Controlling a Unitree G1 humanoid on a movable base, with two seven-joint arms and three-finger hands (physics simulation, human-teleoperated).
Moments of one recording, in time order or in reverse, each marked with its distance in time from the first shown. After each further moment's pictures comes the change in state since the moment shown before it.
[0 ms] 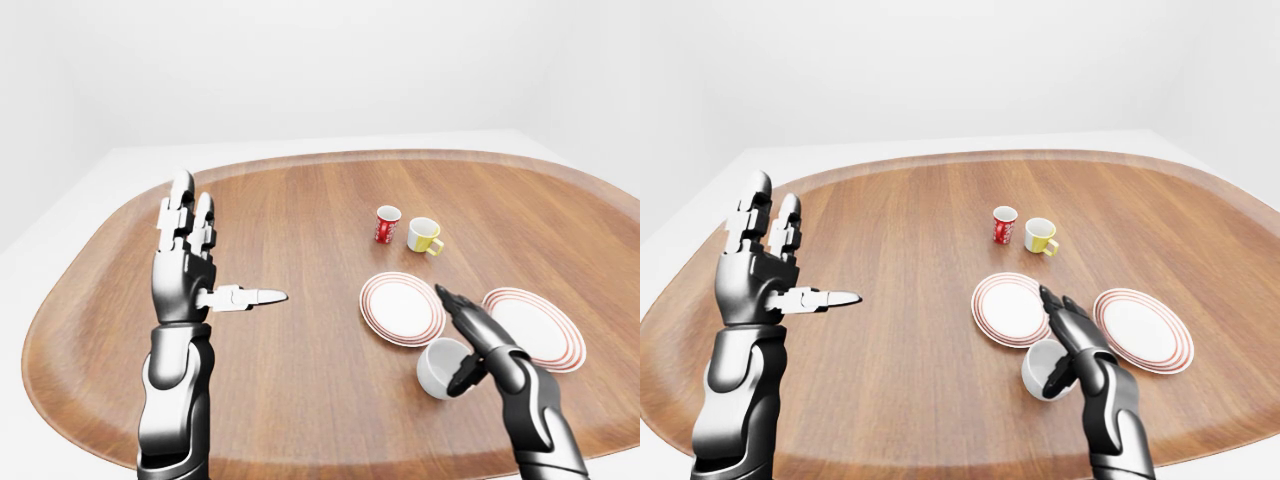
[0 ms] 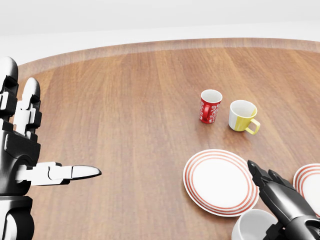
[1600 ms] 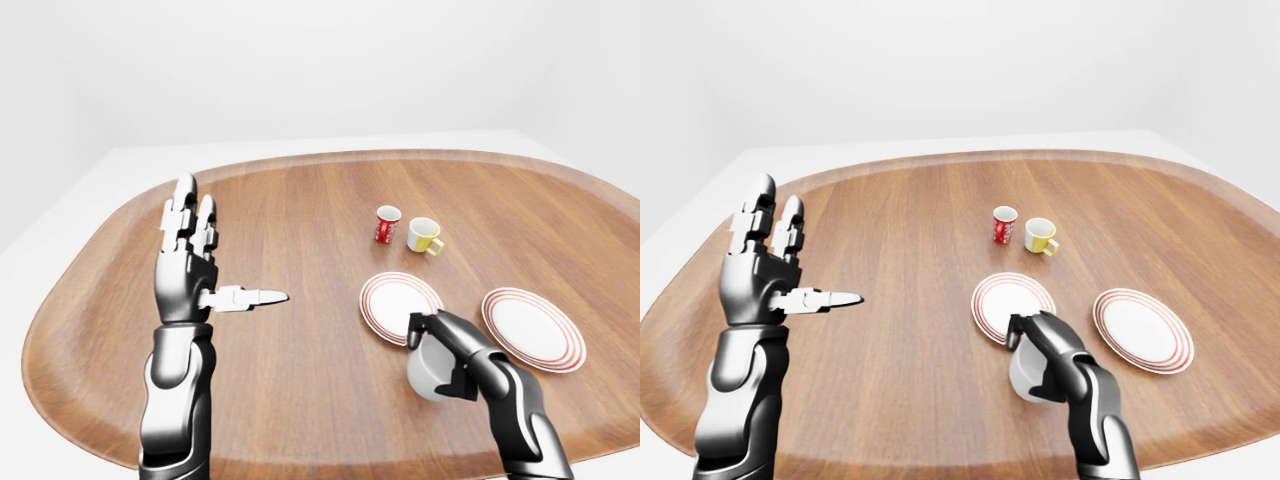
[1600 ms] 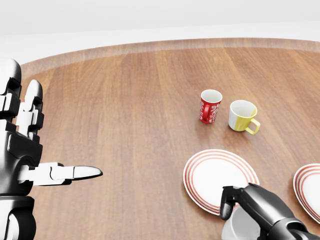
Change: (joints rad) left arm 0.001 -0.002 -0.004 0.013 0.002 0.000 0.001; right arm 0.033 0.041 0.074 -0.059 -0.014 -0.078 0.073
